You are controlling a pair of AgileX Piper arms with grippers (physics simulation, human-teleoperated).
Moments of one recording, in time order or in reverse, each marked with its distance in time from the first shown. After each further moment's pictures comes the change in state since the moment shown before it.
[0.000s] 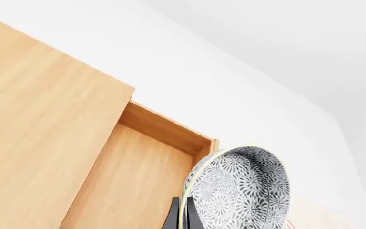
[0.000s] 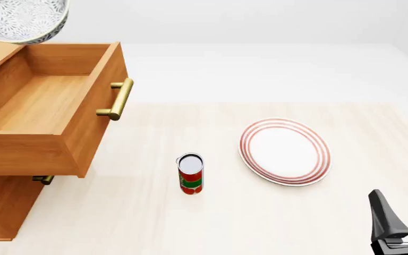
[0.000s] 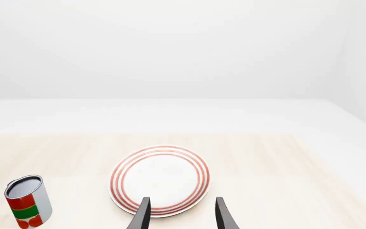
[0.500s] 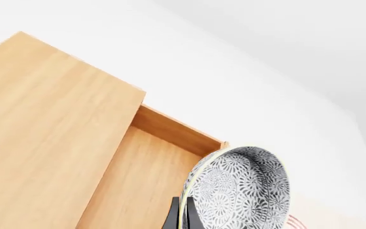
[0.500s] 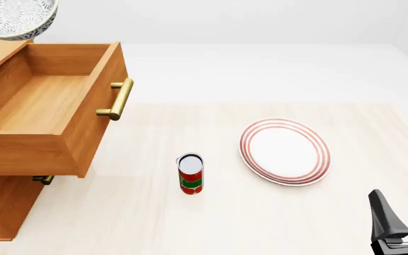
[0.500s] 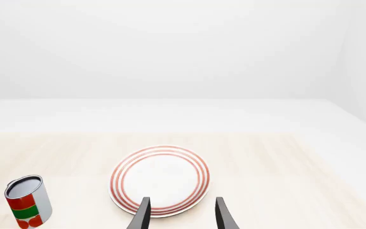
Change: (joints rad) left arm 0.041 0.029 -0.089 0.087 0.045; right arm 0.000 0.000 0.000 0.000 0.000
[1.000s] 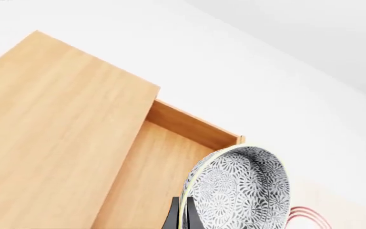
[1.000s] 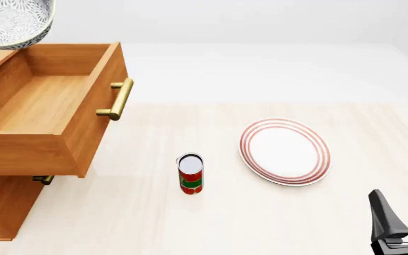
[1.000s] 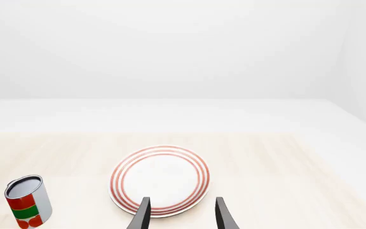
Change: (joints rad) left arm 0.038 0.019 -0.026 0.067 0.066; right arm 0.000 0.000 0.000 0.000 0.000
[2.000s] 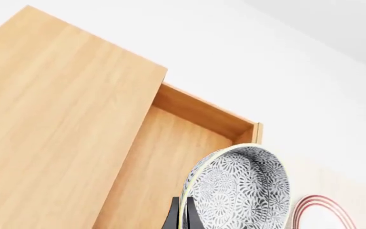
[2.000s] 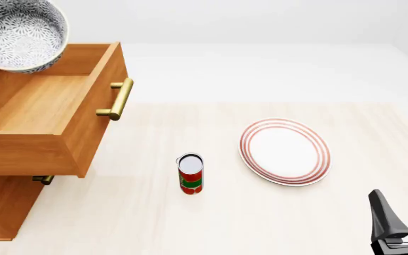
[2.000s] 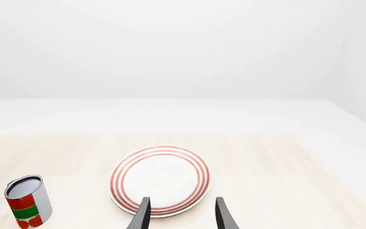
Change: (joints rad) left arm 0.003 0.010 0.112 -0.038 0.025; right arm 0.000 0.000 0.000 0.000 0.000
